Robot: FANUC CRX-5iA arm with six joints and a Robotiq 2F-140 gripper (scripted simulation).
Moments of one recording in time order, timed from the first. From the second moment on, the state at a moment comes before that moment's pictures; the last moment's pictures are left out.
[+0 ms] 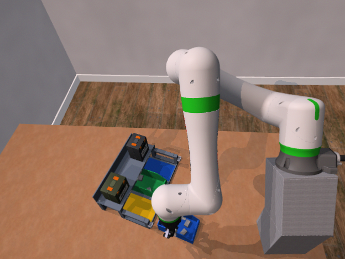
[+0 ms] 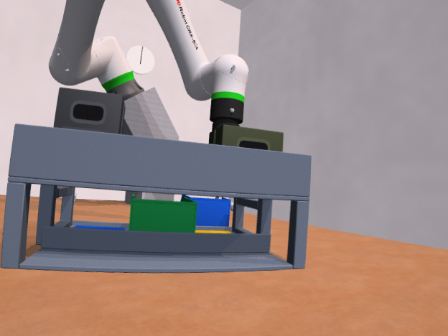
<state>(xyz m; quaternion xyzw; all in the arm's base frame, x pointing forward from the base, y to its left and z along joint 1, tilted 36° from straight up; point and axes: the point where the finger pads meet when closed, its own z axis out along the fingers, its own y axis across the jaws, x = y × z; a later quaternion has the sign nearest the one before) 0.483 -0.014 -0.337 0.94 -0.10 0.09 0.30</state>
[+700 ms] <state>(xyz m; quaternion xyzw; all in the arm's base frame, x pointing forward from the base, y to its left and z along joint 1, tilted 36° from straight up) 0.482 -0.011 -0.332 0.94 -0.10 0.09 0.30</state>
